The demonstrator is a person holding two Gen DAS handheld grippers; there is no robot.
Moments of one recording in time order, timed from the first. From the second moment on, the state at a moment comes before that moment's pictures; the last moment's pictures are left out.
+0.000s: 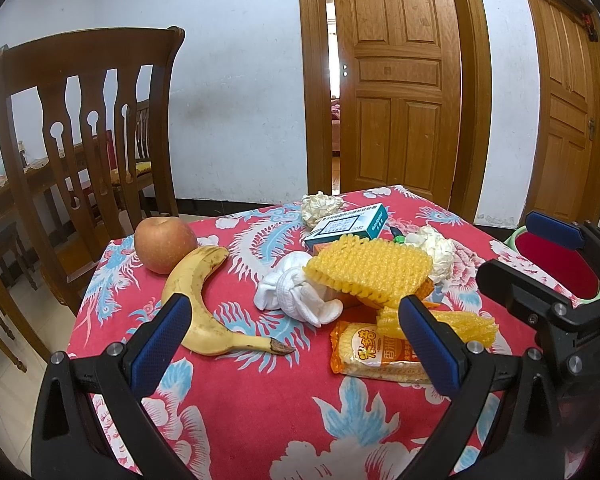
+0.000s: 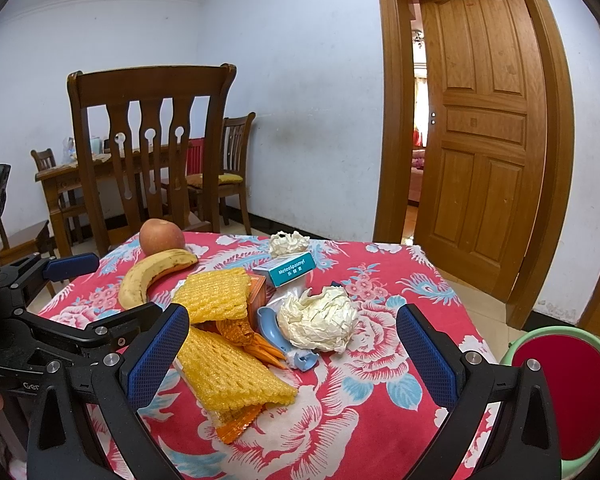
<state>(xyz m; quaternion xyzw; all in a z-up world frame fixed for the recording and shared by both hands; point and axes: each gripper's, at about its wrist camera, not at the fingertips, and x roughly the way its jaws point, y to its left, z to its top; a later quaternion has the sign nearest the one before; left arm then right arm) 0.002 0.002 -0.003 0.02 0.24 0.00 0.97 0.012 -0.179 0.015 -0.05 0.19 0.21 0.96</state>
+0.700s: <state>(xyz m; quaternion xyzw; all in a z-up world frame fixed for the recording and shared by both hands) 0.005 0.004 -0.008 0.00 0.25 -0.01 0.97 0.012 -0.175 0.013 -0.06 0.20 0.22 0.95</state>
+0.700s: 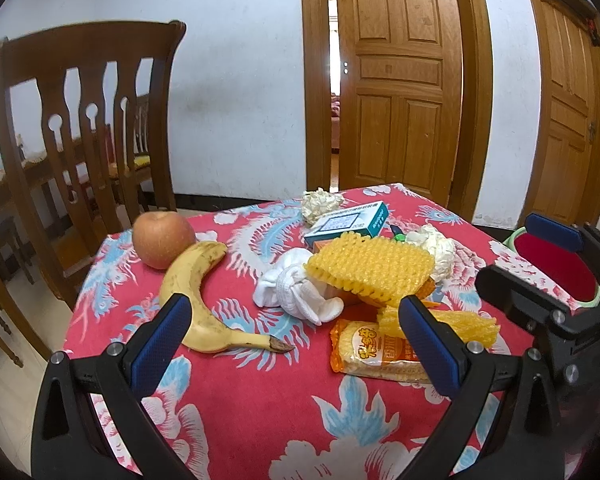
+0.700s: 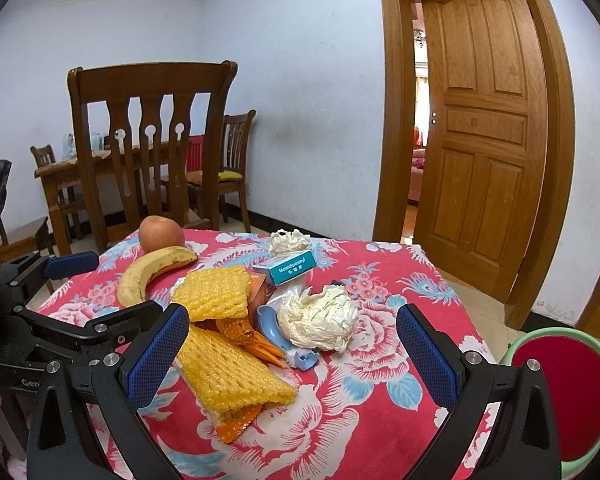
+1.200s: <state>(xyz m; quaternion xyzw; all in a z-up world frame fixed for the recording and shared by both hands) 0.041 0.011 -0.008 -0.09 0.34 -0.08 0.93 0.036 -0.178 0.004 -0.03 0.26 0.26 0.93</state>
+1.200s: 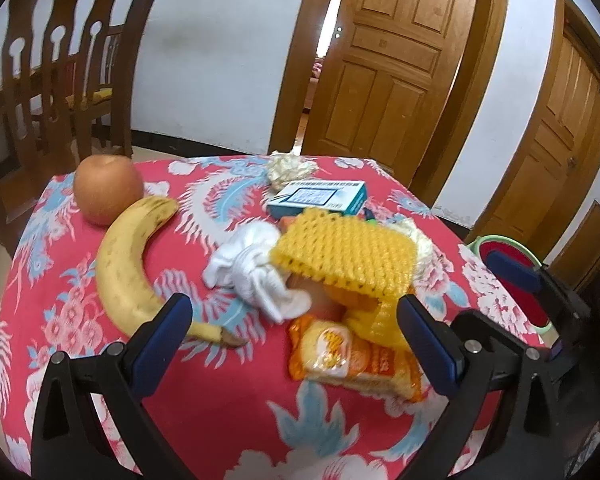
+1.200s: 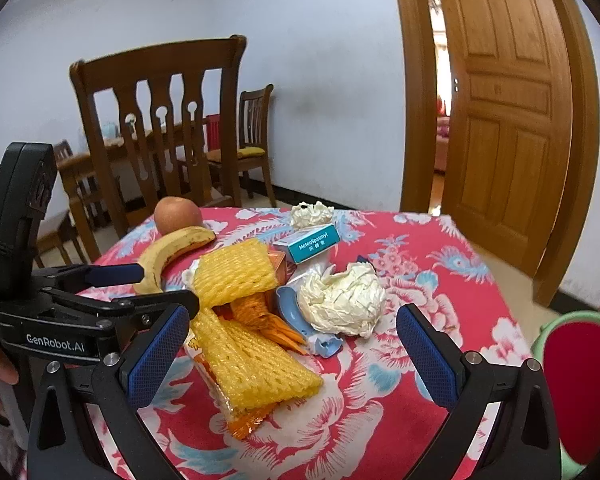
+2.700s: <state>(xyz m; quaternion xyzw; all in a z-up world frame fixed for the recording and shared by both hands) 0.054 -0.023 0.010 -0.12 0.35 -0.11 0.92 0.069 -0.206 -0.018 0.14 0.36 0.38 0.84</state>
